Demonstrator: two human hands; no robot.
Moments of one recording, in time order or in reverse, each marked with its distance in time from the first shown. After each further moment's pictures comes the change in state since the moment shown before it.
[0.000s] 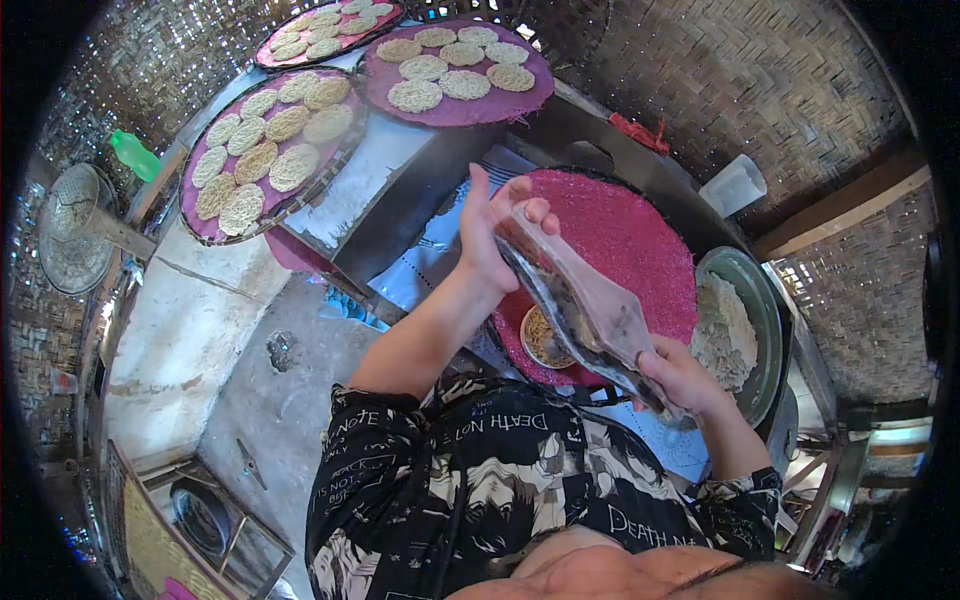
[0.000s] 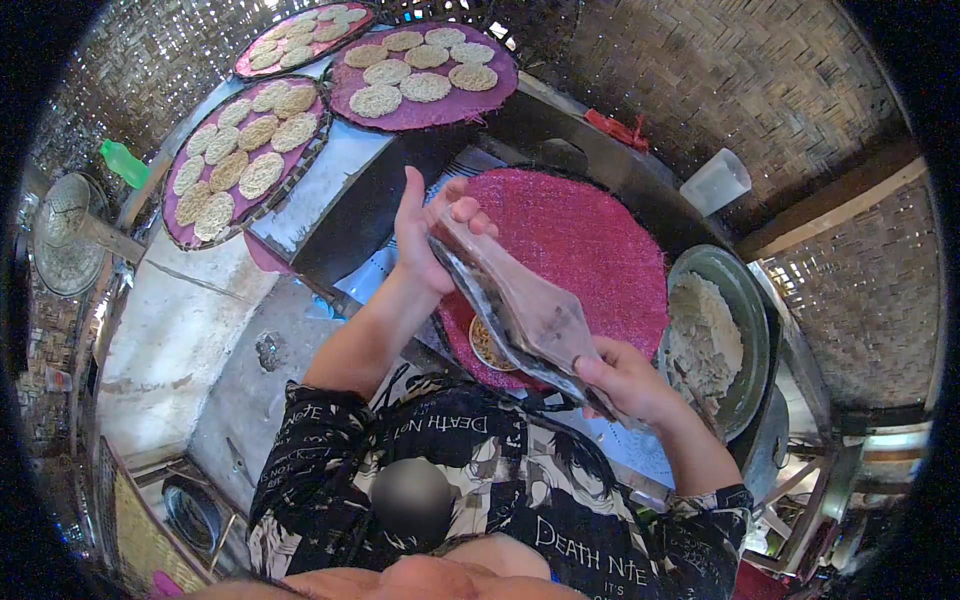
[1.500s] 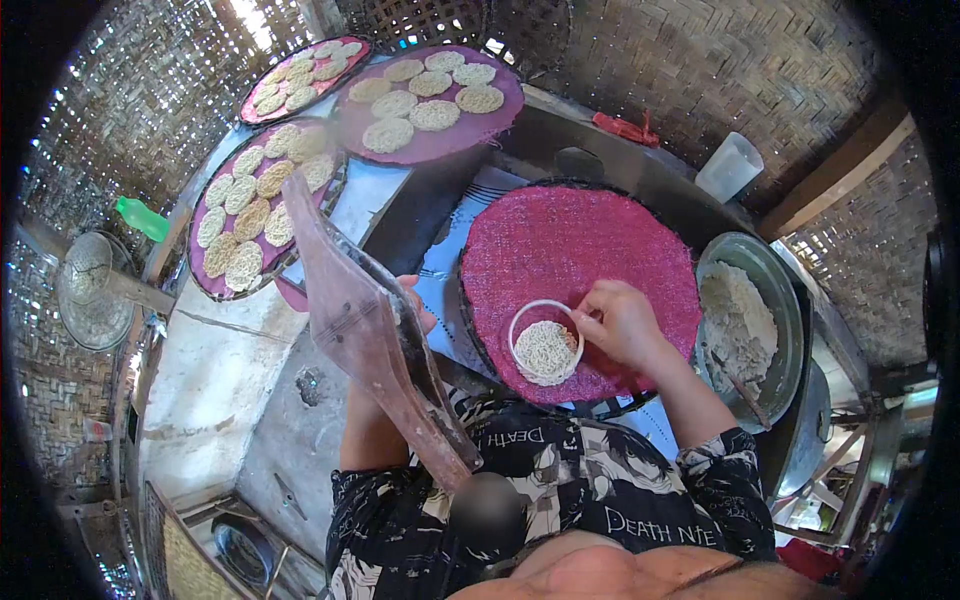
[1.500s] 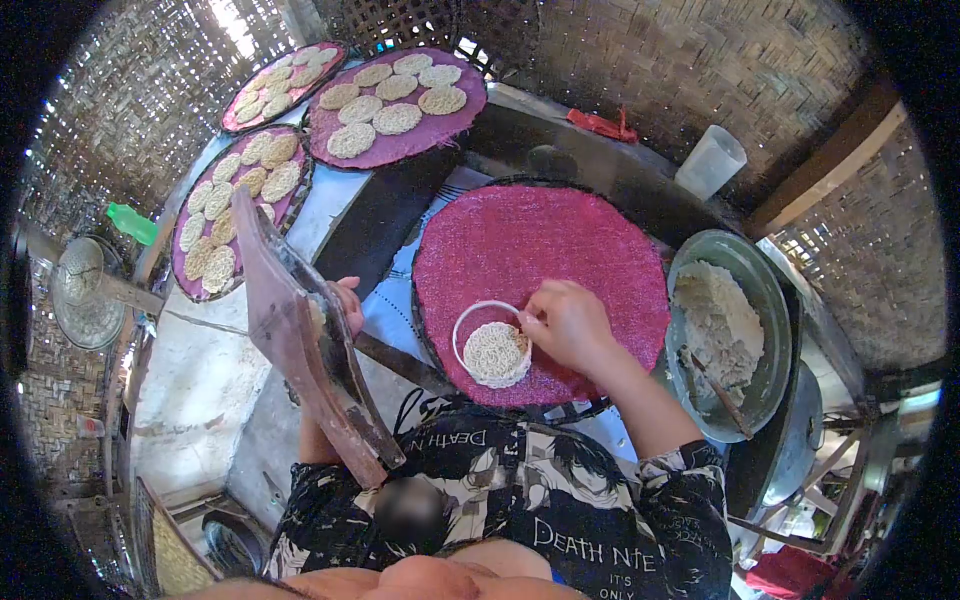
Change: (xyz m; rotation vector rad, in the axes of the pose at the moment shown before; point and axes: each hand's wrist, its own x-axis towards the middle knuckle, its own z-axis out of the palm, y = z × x) left_hand -0.108 0.050 -0.008 1.256 0.169 0.465; right_hand 0.087 -0.002 0.001 -0.934 0.476 -0.563
